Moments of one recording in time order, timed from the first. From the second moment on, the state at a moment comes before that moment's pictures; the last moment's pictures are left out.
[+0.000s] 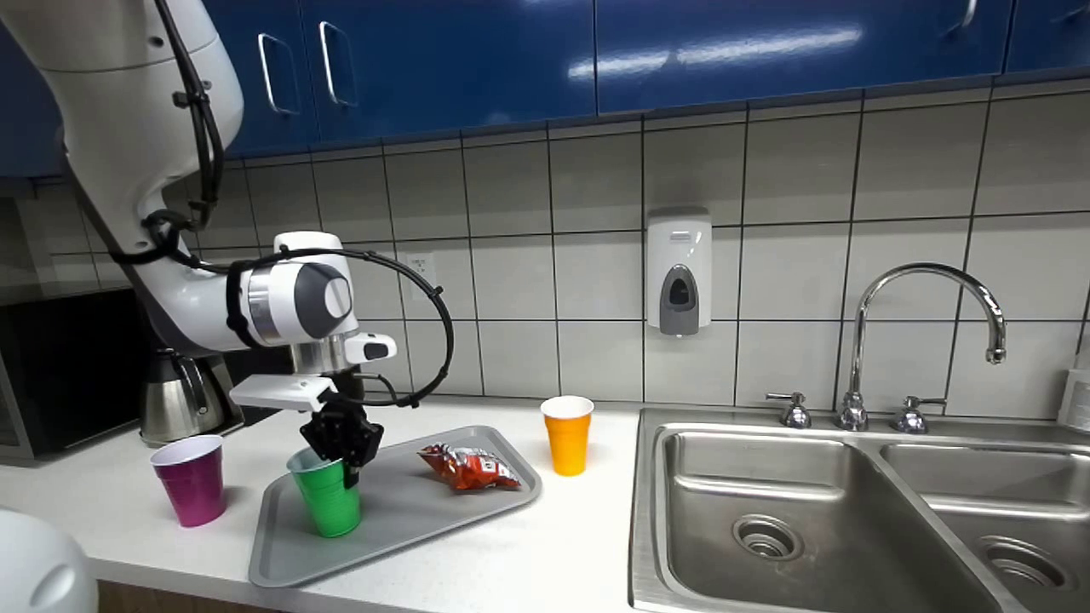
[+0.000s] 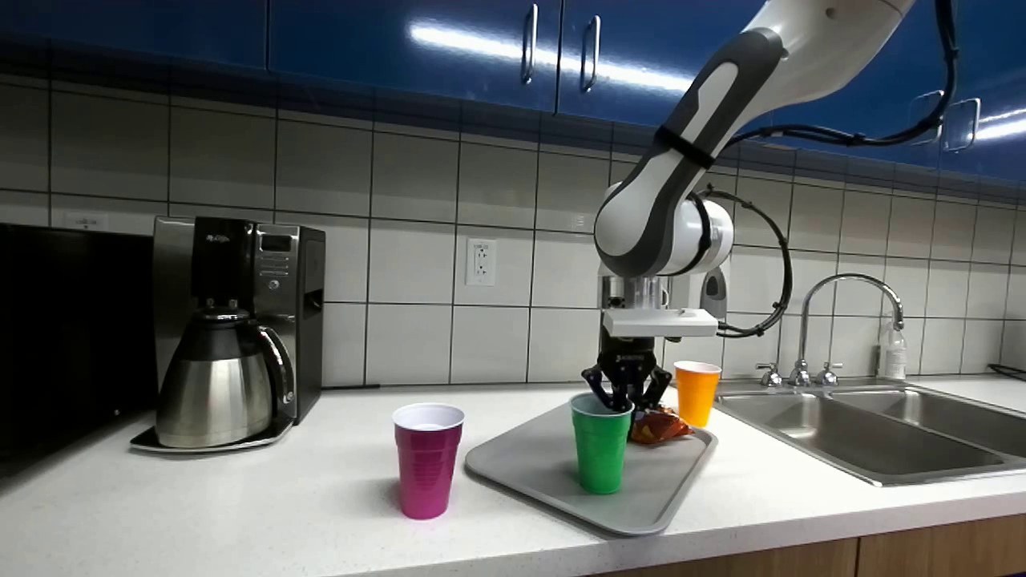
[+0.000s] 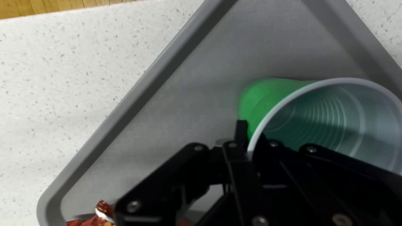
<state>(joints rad) 0.12 0.10 0.14 -2.43 -0.08 2.51 0.39</state>
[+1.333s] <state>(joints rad) 0.12 0.00 0.09 -2.44 -0.08 2.52 0.42</state>
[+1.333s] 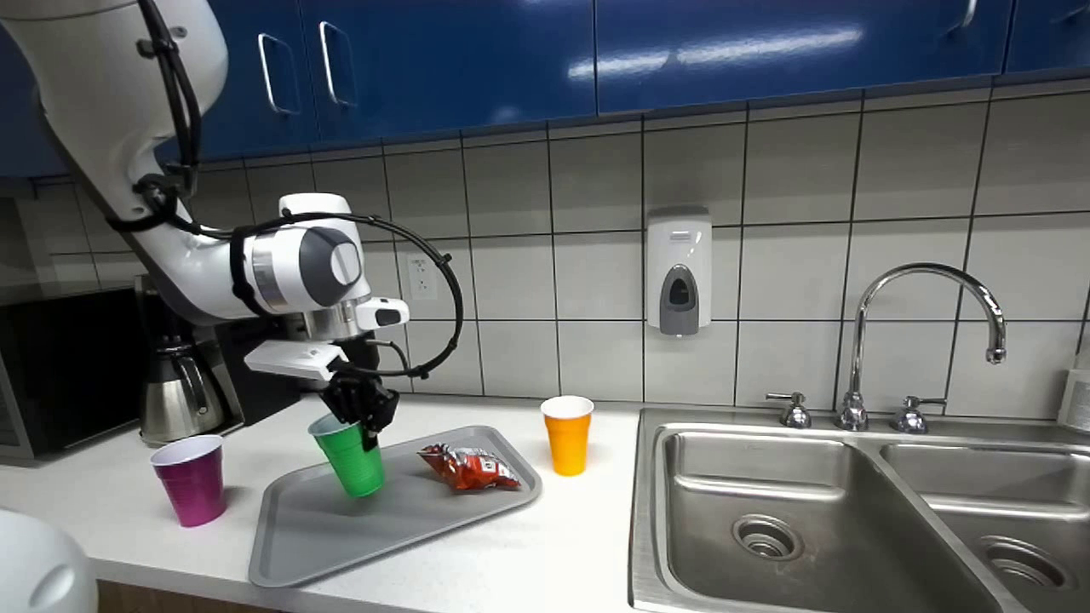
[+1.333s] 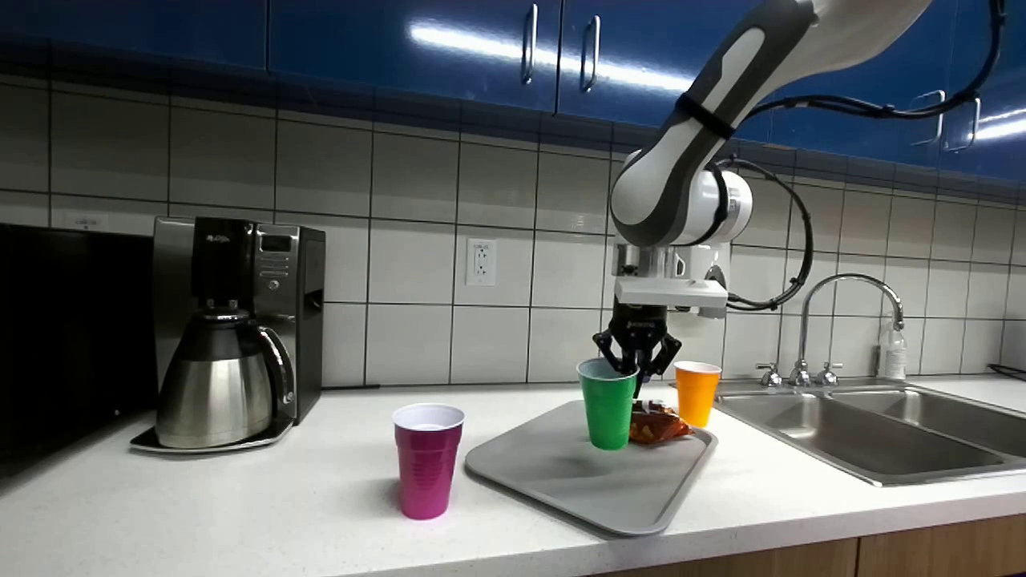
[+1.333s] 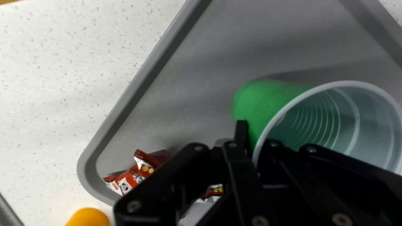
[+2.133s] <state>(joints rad) 0.04 -0.19 0.05 -2.56 -0.08 2.51 0.42</state>
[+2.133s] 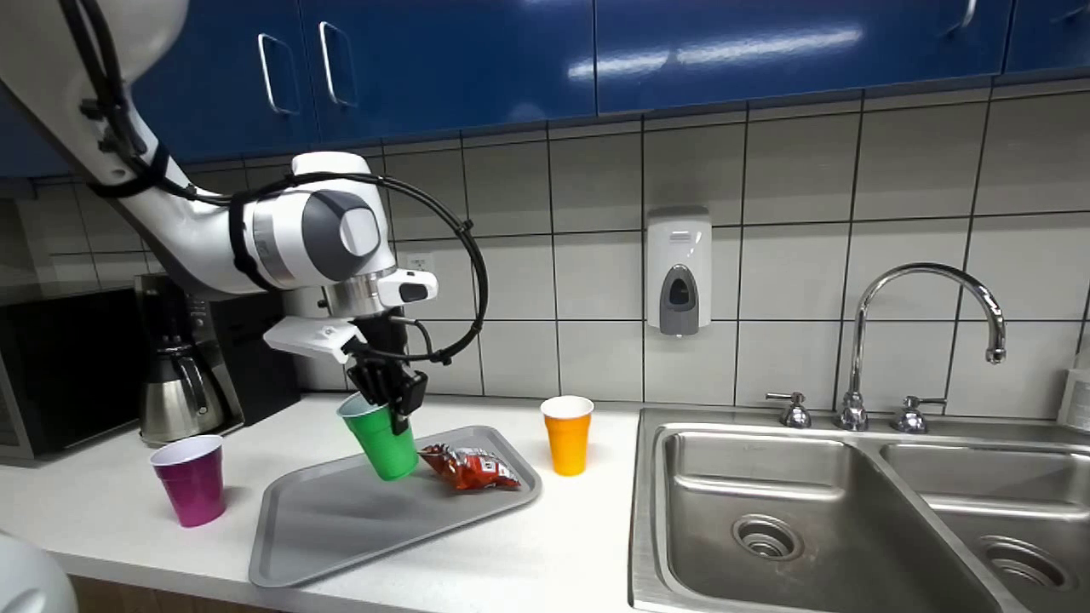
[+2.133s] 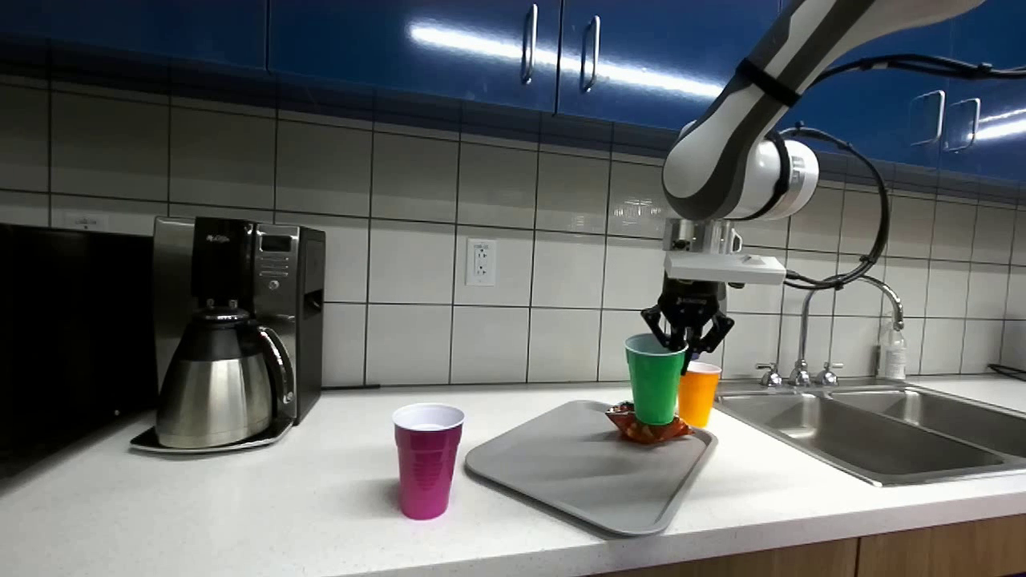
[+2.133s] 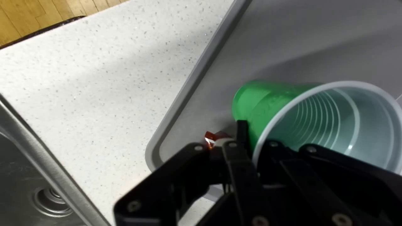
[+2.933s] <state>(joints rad) -0.08 -0.25 -0.01 -2.64 -0.08 2.50 0.41</state>
